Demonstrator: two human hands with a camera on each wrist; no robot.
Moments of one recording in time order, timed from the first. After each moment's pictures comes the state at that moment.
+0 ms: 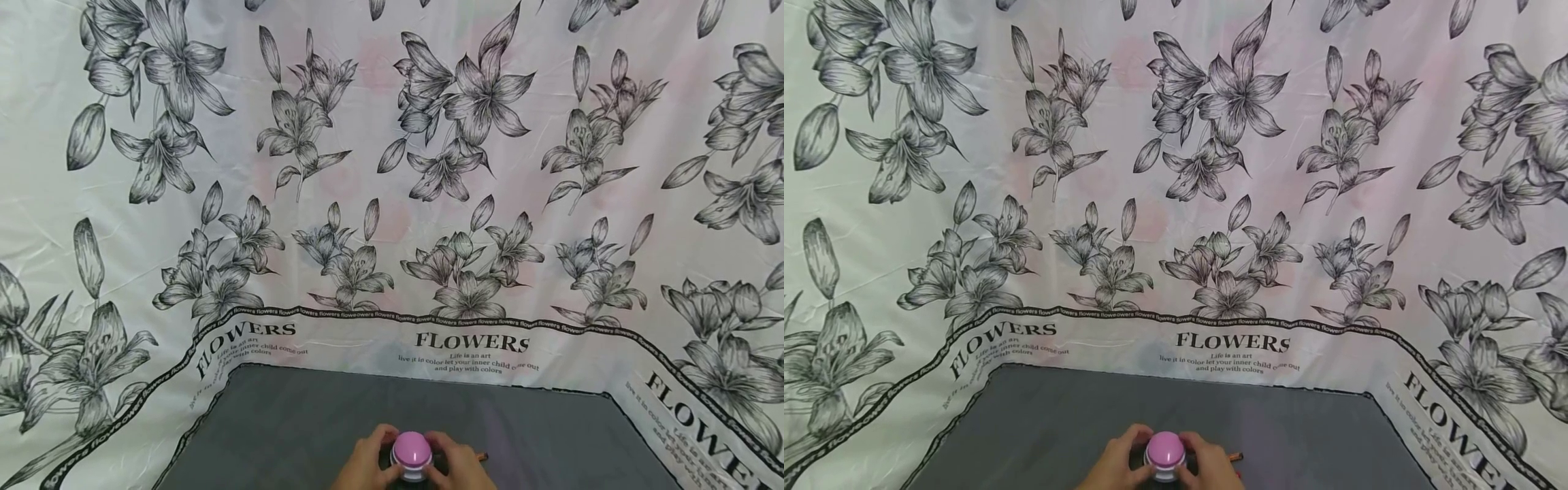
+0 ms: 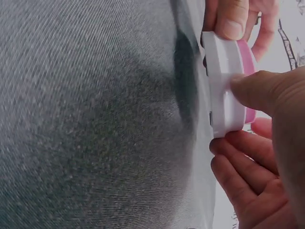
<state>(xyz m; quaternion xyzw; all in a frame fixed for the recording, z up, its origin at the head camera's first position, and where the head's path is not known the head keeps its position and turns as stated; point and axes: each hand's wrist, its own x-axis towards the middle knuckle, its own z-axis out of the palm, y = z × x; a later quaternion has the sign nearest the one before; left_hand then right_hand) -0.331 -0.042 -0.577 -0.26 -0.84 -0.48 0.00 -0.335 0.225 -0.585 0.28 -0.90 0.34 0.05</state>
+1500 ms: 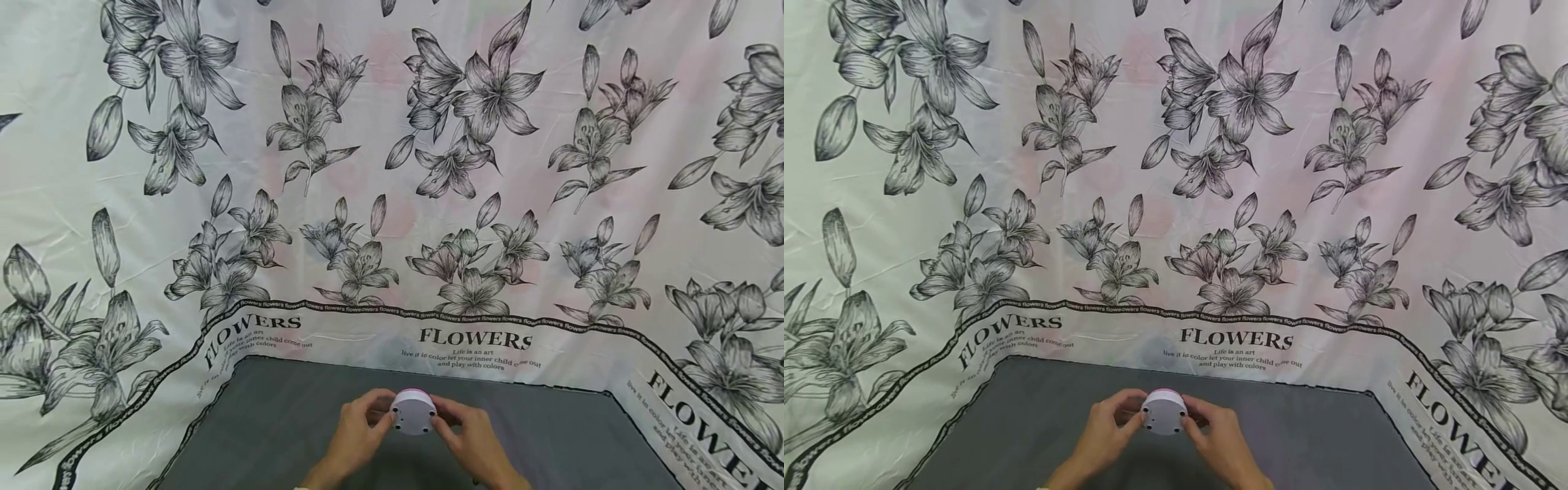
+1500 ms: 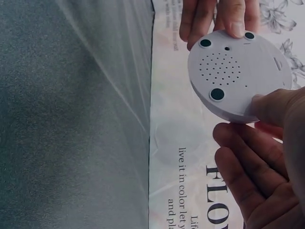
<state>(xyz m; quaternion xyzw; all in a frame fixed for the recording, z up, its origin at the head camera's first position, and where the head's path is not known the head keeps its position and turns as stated) -0.311 -0.053 -0.505 -0.23 -0.78 -0.58 0.13 -0.298 0.195 -0.484 0.20 -0.87 0.42 0.14</state>
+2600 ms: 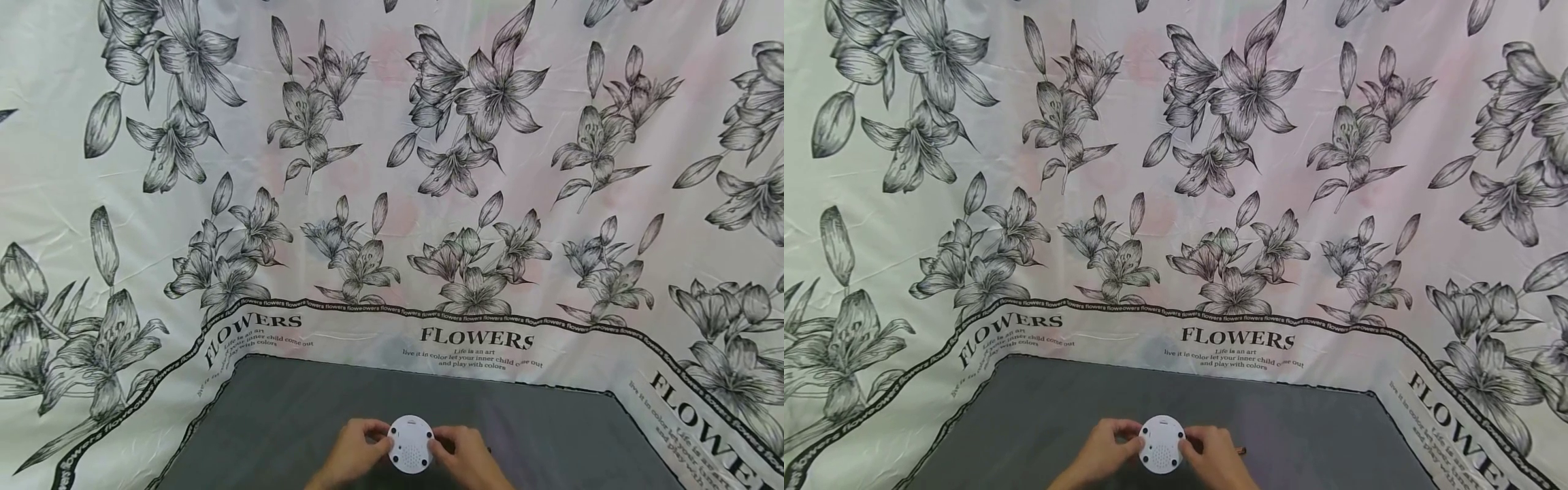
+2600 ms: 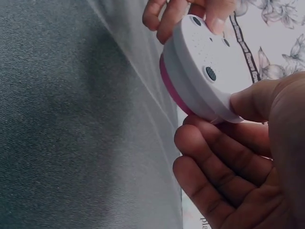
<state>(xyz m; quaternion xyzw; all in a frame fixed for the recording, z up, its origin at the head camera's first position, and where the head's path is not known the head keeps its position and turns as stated) -0.308 -0.061 -0.535 -0.15 -0.77 -0.62 -0.05 -0.300 0.201 -0.513 0.21 -0.89 0.41 0.01</state>
